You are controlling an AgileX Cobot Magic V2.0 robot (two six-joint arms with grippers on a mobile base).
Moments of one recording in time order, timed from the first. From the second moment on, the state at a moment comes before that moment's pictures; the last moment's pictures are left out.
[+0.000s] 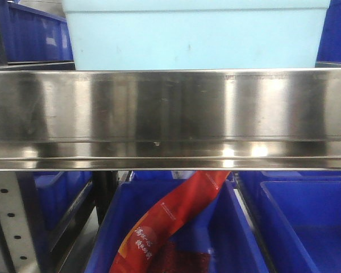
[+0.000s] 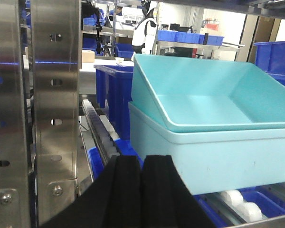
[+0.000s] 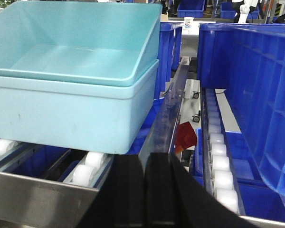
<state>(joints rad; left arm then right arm) -0.45 0.34 -0.39 0.09 0.09 -0.16 0.32 0.27 -0.39 -0.16 0.33 0.20</state>
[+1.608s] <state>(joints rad) -0.15 0.01 0.00 -0.05 0.12 0.08 0.32 0.26 -0.39 -0.16 0.33 0.20</state>
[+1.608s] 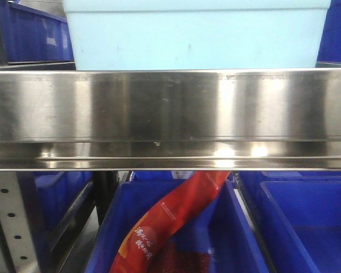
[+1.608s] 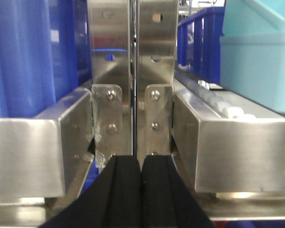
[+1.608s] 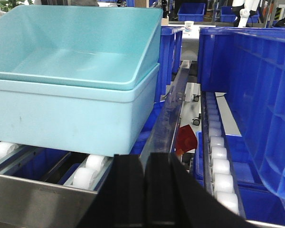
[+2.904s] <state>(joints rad) -0.14 0.01 0.00 -0.05 0.13 0.08 0.18 0.26 -0.37 0.01 0.31 0.00</state>
